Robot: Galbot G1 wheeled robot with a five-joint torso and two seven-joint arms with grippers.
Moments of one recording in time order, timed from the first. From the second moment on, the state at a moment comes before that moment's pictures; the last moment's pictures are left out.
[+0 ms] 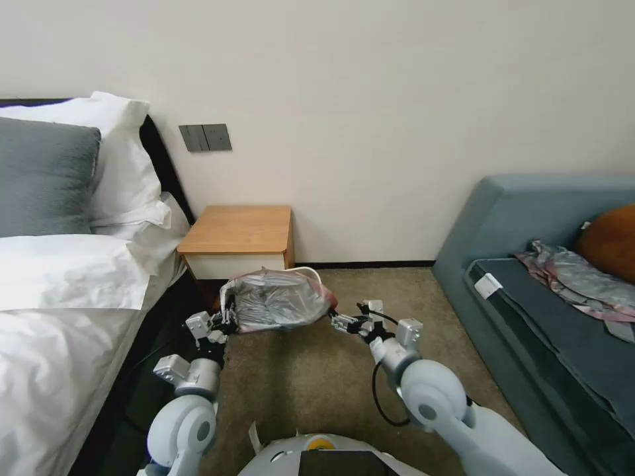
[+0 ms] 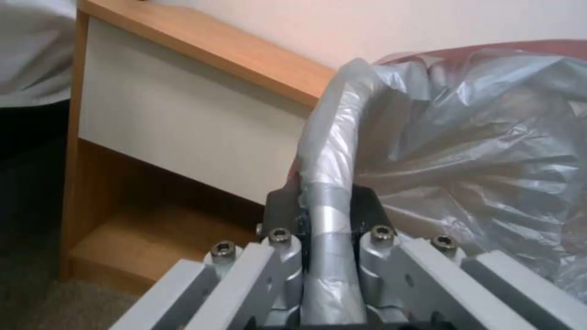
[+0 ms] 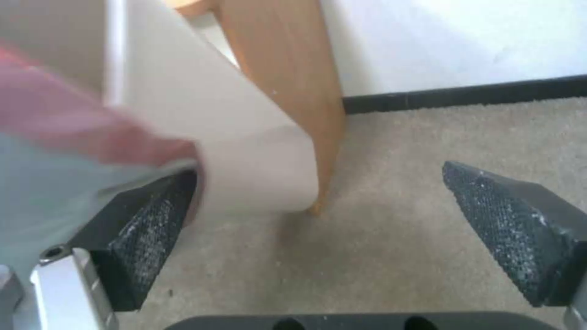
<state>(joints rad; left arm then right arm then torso) 1.66 -1.36 -0.57 -2.30 -0.63 0.12 -0.20 -1.26 0.89 0.06 2.36 0.94 -0.40 0.53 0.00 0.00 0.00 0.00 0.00</state>
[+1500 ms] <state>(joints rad) 1.66 -1.37 -0.59 -2.36 -0.94 0.24 -0.36 -1.31 1.17 0.27 2.03 1.42 -0.21 -0.35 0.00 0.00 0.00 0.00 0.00</state>
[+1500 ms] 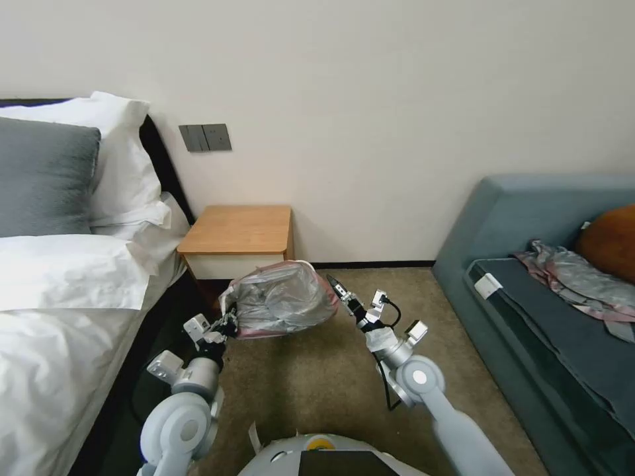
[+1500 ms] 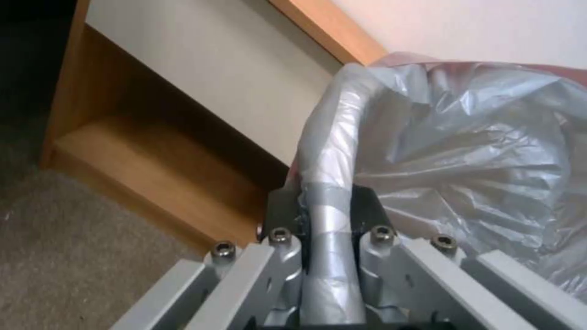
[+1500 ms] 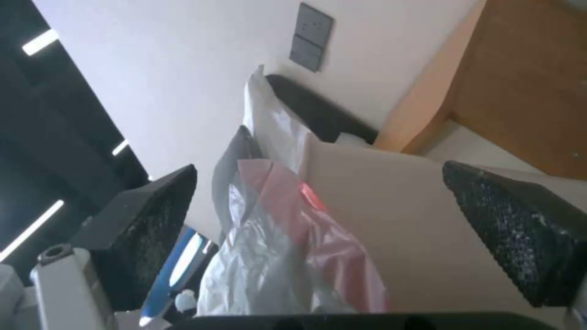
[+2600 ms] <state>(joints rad) 1.65 -1.37 -0.58 -2.37 -0.98 0.26 -0.39 -1.32 1.19 0.24 2.07 1.38 -0.19 -0.30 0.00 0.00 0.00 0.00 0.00</state>
